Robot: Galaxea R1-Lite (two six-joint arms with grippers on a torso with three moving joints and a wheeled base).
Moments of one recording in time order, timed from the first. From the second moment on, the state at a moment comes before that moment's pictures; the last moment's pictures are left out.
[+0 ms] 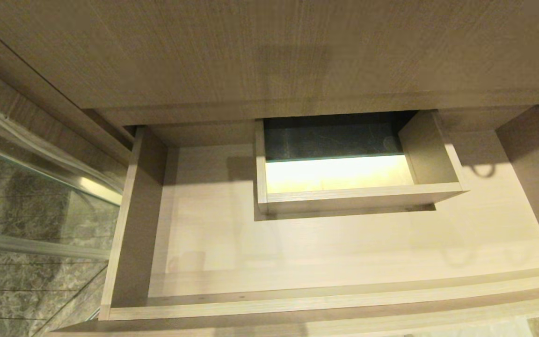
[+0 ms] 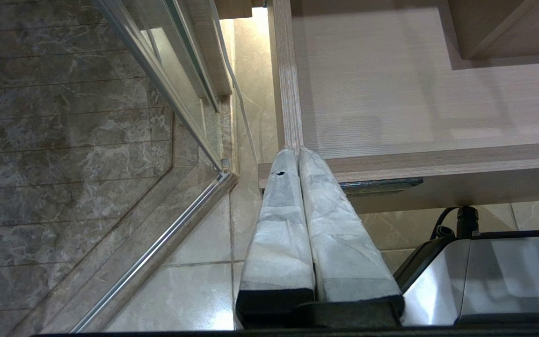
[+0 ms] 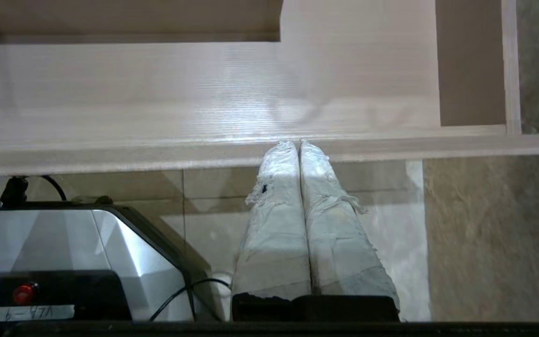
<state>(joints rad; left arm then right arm) 0.00 0.00 0.00 0.00 0.00 0.00 -0.15 0.29 -0.54 0.46 0.07 -0.11</state>
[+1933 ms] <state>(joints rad) 0.00 0.00 0.00 0.00 0.00 0.00 0.14 0.00 0.00 -0.11 0.02 -0.06</state>
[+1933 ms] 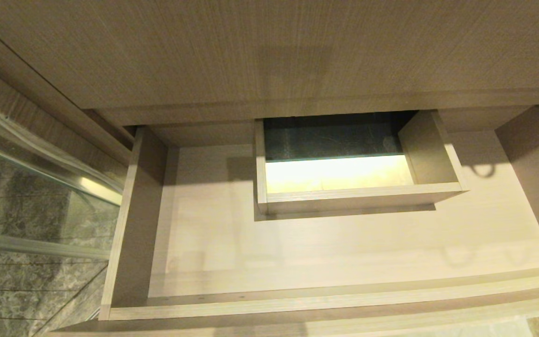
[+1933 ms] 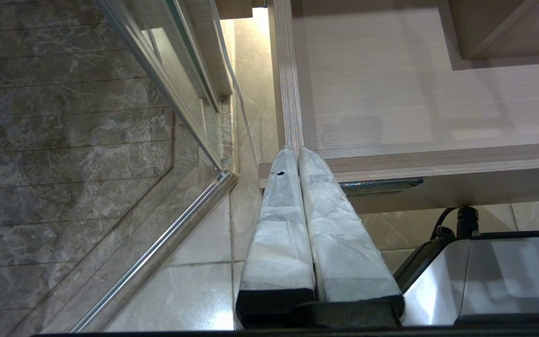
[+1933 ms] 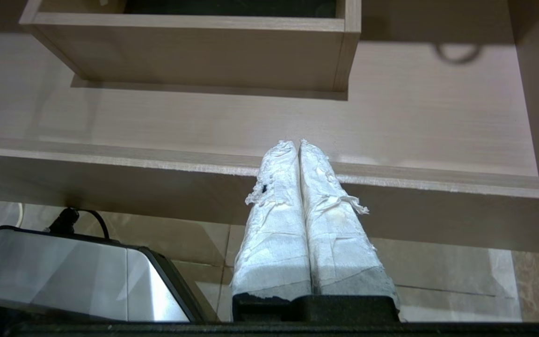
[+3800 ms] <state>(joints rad) 0.00 0.00 0.00 0.00 0.00 0.00 0.14 0.00 0.00 -0.11 0.01 -0.03</state>
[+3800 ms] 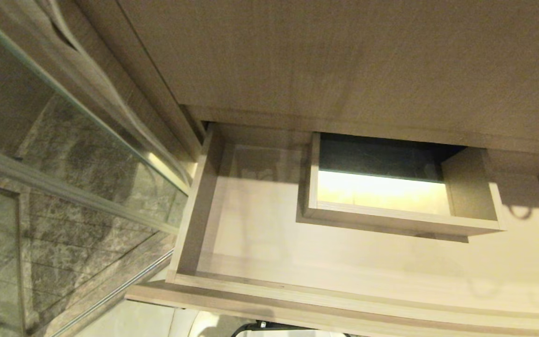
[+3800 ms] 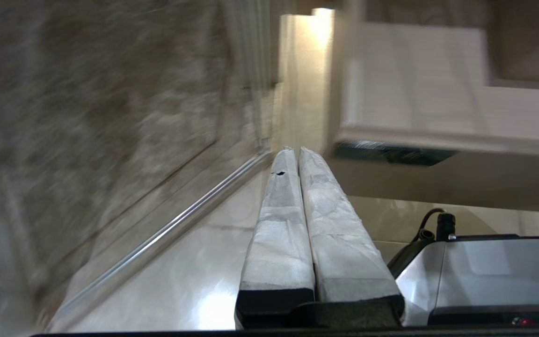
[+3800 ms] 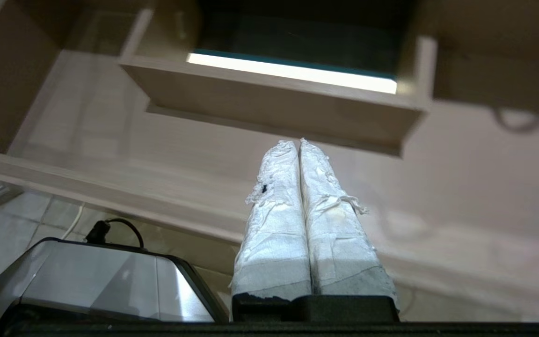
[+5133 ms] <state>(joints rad) 0.00 0.00 0.00 0.00 0.00 0.00 0.14 0.00 0.00 -0.11 0.01 -0.03</state>
